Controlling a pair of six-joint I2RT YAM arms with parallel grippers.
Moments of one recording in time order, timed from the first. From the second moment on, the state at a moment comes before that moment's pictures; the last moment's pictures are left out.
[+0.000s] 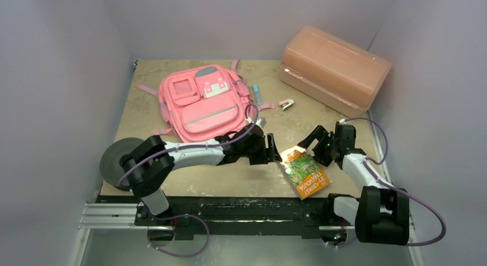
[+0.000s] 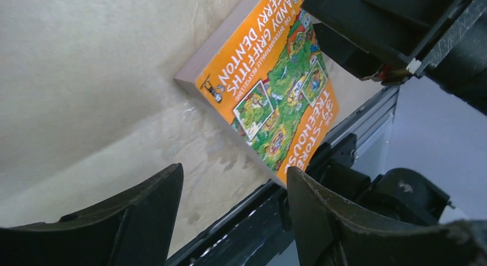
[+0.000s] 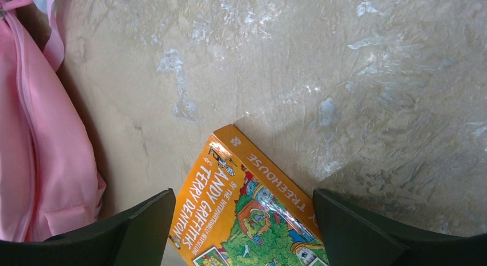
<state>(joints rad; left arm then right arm) -0.96 1.64 0.97 -0.06 0.12 -0.98 -0.08 1.13 0.44 -0.24 -0.31 0.69</state>
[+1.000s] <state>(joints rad) -1.03 1.91 1.08 0.11 0.02 -1.30 -0.08 1.20 0.42 -0.06 -0.45 0.60</state>
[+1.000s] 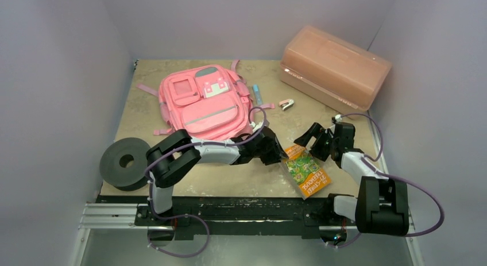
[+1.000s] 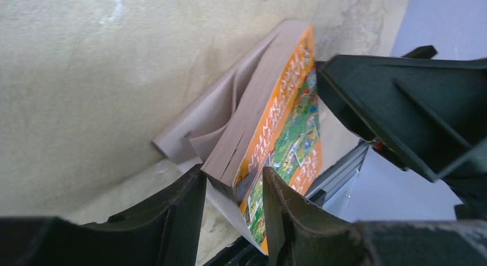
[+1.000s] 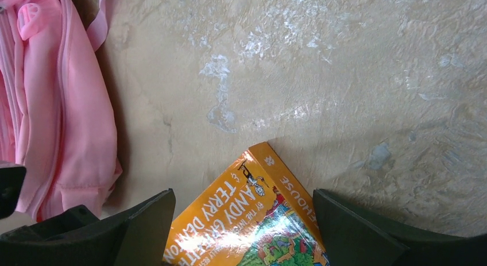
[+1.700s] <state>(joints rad) -1.03 1.89 1.12 0.14 0.07 -1.35 -0.08 1.23 0.43 -0.04 -0.47 0.59</state>
